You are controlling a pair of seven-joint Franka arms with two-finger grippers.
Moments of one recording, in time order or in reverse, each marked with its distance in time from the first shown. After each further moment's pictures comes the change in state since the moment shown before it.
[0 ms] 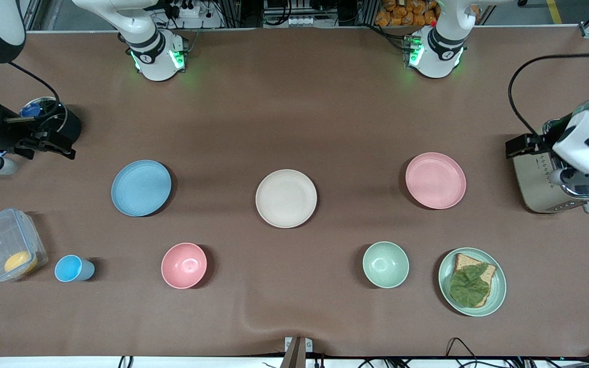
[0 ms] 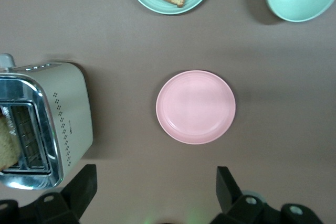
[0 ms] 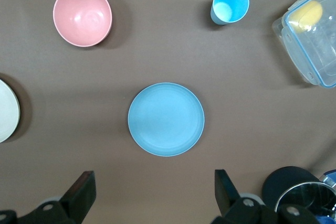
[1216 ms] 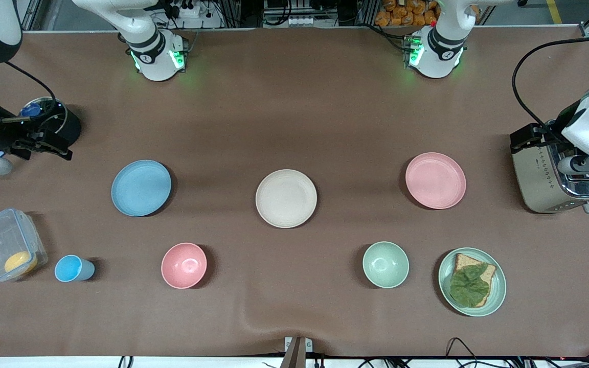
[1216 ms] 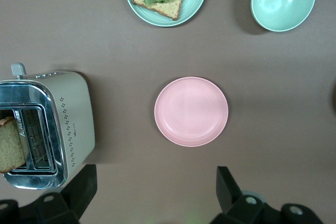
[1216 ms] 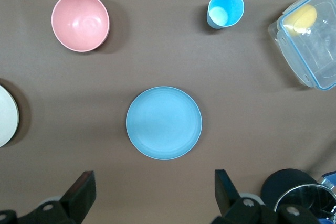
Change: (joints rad) left arm -0.024 -0.060 -0.002 0.041 0.000 -0.036 0.001; right arm -0.012 -0.004 -0.004 0.000 0.000 0.019 -0.004
